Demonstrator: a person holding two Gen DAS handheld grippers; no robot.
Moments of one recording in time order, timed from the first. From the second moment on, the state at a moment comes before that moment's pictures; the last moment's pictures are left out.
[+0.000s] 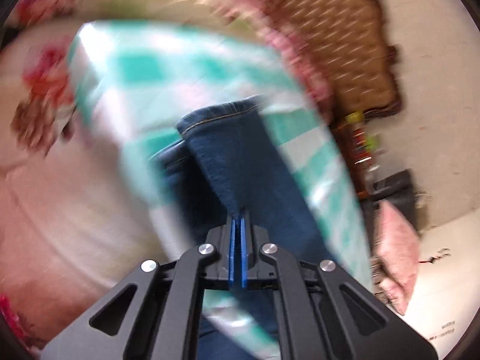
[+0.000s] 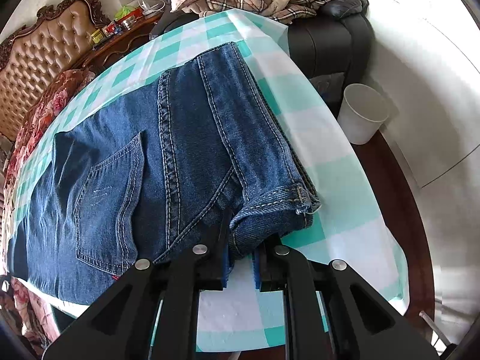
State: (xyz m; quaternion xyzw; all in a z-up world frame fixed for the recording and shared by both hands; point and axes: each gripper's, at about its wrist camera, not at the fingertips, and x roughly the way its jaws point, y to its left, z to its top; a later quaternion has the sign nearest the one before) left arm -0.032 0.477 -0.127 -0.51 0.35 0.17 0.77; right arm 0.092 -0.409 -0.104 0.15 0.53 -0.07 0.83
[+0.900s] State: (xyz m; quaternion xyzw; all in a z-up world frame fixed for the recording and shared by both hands) left arm -0.039 0.435 -0.063 -0.26 0.31 0.31 0.86; right arm 0.077 -0.423 -0.078 0.07 0.49 -0.15 0.85
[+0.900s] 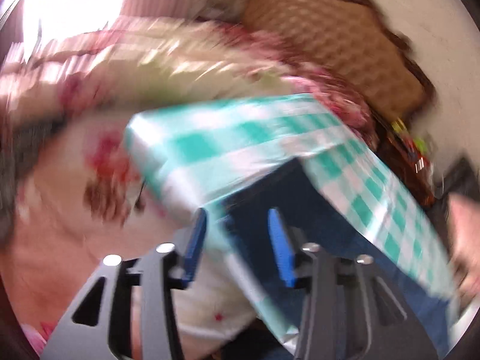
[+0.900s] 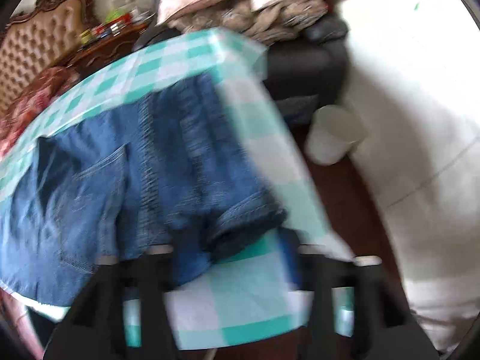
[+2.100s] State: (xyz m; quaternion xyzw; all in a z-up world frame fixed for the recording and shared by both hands) left arm 0.211 0.120 -0.093 0.08 0.42 -0.18 0.89; right arm 0.310 -0.137 -0.129 -0.15 0.44 0.15 0.87
